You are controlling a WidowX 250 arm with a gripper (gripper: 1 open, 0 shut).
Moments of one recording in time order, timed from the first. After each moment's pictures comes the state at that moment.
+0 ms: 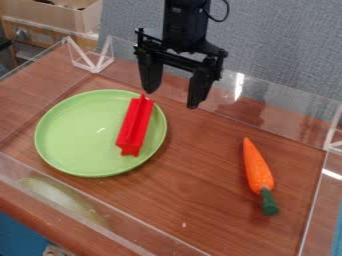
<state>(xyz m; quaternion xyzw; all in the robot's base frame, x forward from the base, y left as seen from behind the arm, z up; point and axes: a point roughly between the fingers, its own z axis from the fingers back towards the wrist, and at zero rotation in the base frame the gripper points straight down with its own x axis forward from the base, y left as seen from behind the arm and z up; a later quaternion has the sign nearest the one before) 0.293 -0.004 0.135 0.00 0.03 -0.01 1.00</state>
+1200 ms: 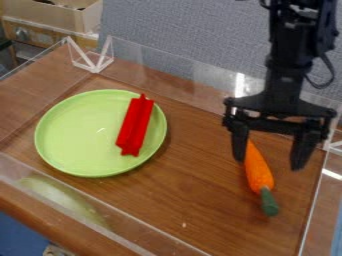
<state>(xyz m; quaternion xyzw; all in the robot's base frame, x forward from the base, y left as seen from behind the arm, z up) 0.289 -0.110 0.099 -0.04 0.04 0.16 0.99</state>
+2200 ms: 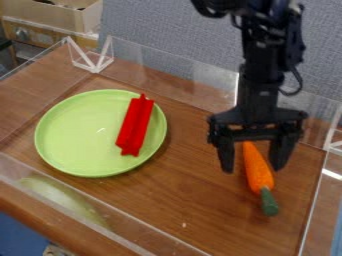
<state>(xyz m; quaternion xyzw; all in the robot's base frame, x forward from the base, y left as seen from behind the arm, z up) 0.293 -0.104 0.072 -0.04 0.03 0.29 0.96</state>
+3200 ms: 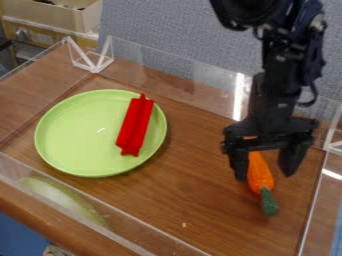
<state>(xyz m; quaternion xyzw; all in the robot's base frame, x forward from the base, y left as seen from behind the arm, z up) 0.305 -0.107 0.060 -0.03 0.02 0.34 0.94</state>
